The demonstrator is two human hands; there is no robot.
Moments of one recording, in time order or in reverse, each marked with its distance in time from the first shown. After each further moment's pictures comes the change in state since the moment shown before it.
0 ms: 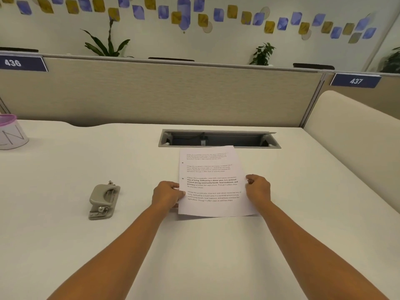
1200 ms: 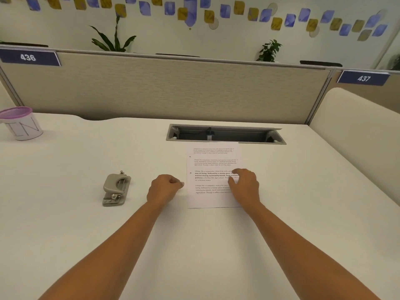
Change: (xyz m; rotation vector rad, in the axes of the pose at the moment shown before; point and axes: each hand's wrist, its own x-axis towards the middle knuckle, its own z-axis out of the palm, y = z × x) left_hand -0.016 -0.010 -0.027 0.255 0.102 0.124; right_hand -0.039 -0.011 0.034 -0.204 0.033 -0.349
